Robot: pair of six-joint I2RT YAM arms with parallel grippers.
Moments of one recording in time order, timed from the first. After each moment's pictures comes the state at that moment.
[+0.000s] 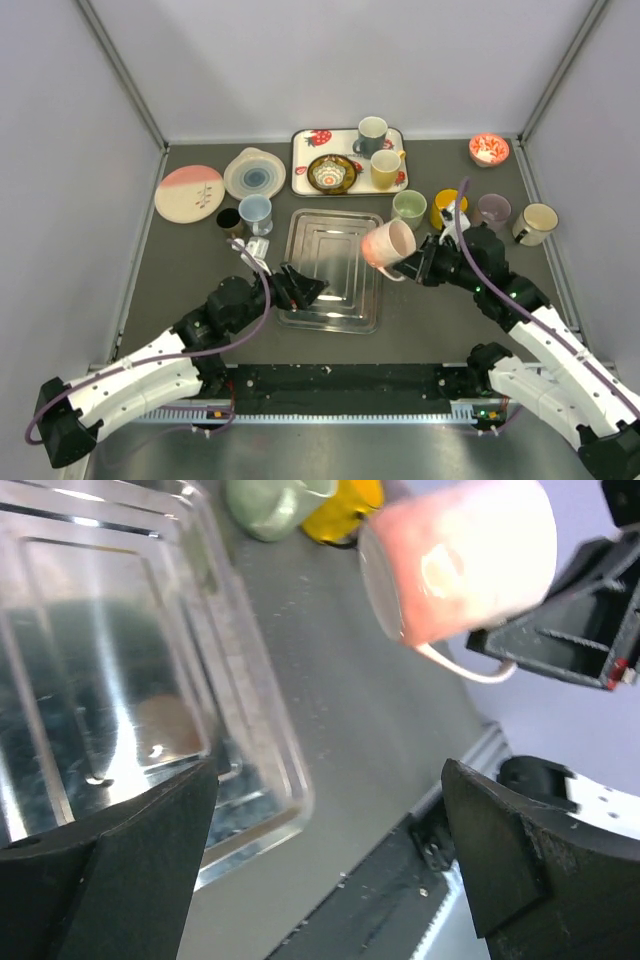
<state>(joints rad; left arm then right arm) -0.90 0.61 0.36 0.05 -0.12 -0.81 0.51 0.73 0.69 -0.48 -0.22 0.65</state>
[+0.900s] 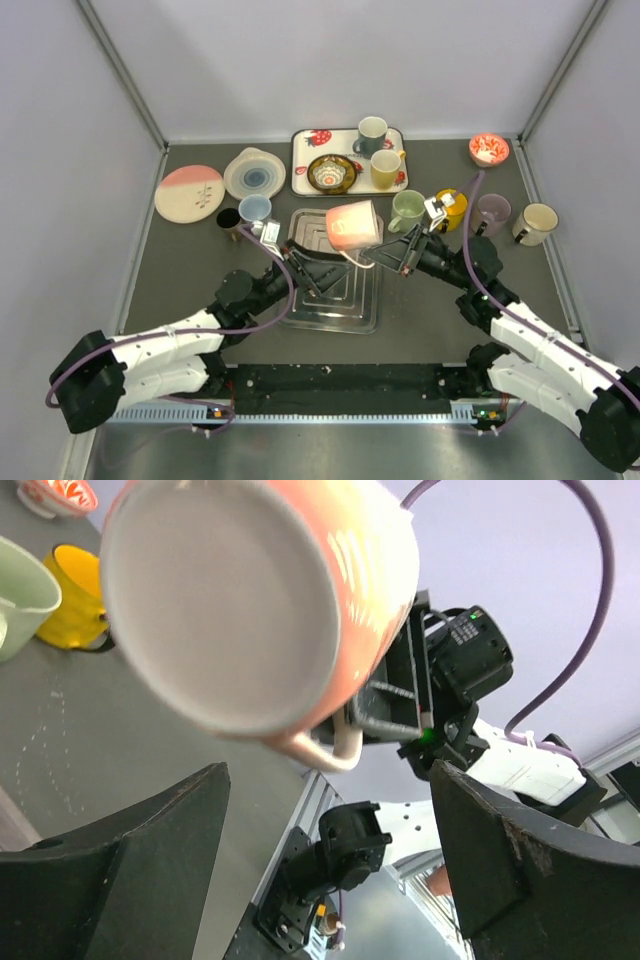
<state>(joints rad) -0.90 0.97 0.35 0.90 0.13 -0.96 0.57 0.84 0.48 0.48 -0.53 1.12</state>
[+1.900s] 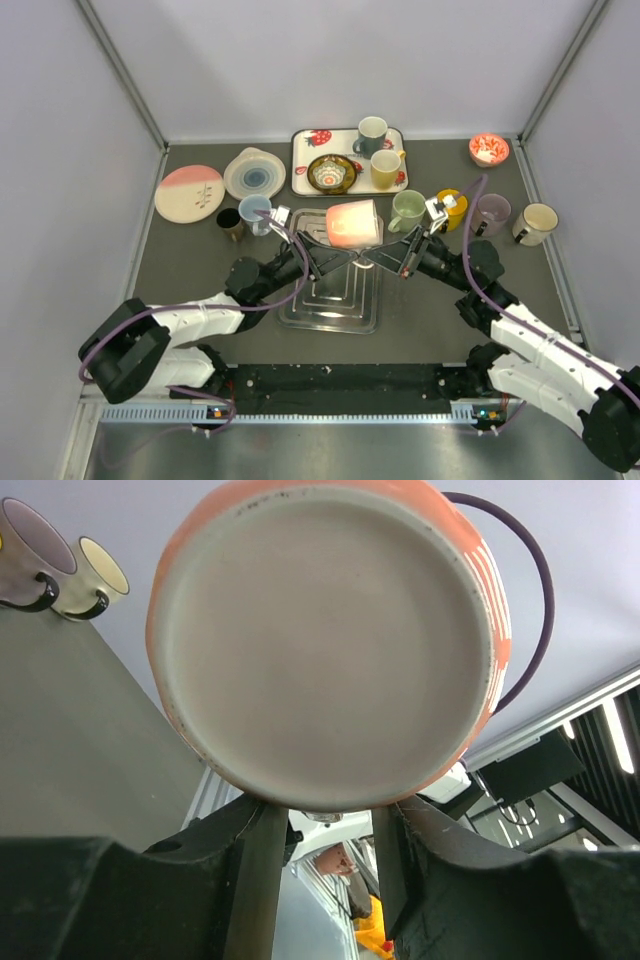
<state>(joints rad) -0.78 1.25 0.40 1.24 0.35 -1.28 0.60 0.83 0.46 0.55 -0.52 1.08</state>
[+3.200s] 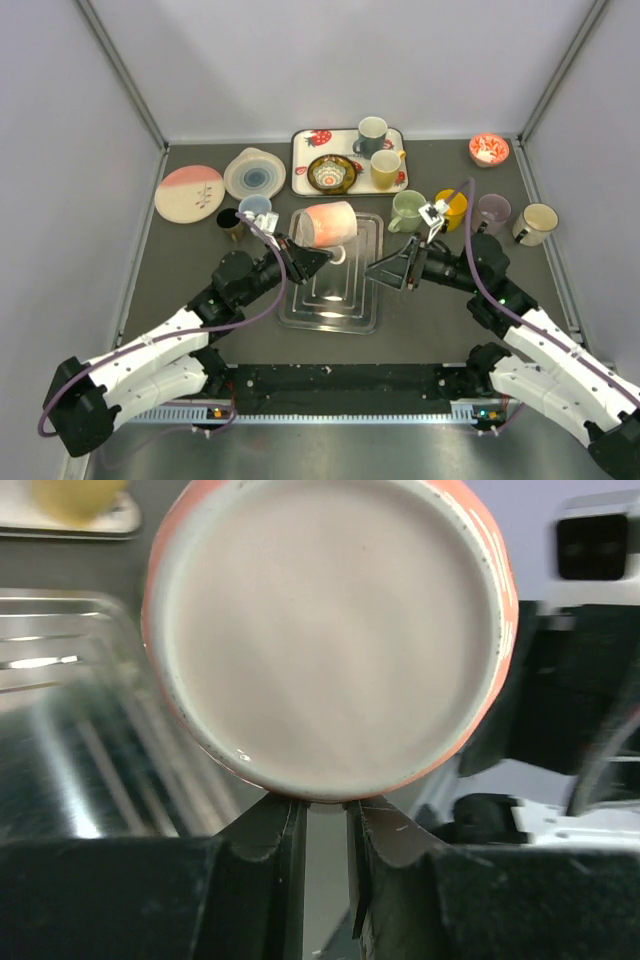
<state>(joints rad) -0.77 0.87 0.47 0.44 0.14 -0.79 0.62 0.75 0.59 0.13 -0.60 0.83</state>
